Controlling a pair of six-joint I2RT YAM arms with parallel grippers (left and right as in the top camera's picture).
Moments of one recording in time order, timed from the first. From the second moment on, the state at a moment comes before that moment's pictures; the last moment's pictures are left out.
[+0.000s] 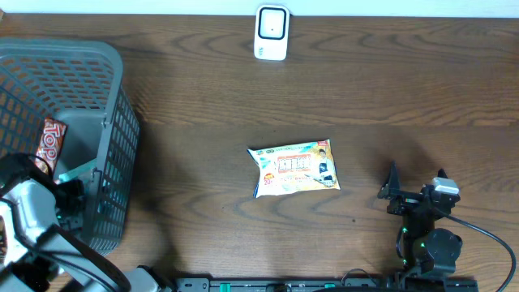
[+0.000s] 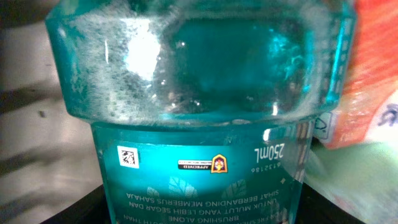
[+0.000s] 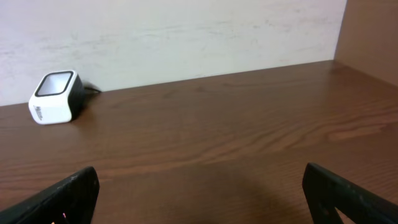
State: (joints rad) left arm 0.79 1.52 0.89 -0.84 0.00 -1.10; right arm -0.10 0.02 0.01 -0.07 0.03 0.11
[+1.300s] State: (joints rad) left arm -0.09 1.10 1.11 -0.52 0.48 -0.95; right arm -0.10 0.02 0.01 -0.07 0.03 0.11
